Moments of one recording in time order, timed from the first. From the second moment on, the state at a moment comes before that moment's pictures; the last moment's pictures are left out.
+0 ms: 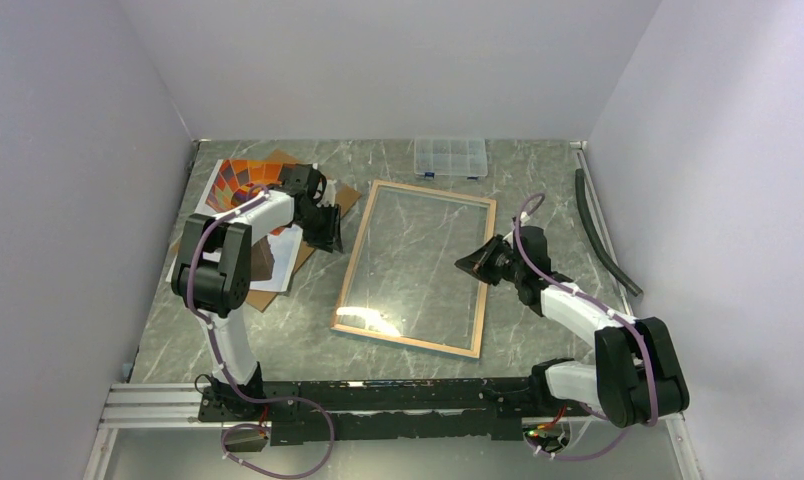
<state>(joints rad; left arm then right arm) -0.26 1.89 1.28 -0.55 0.30 -0.18 0.22 1.23 0.46 0.17 -0.38 0.92</state>
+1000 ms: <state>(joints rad) -0.27 1.89 1.28 -0.57 0.31 -0.17 0.19 1.21 0.41 0.17 -0.32 0.91</state>
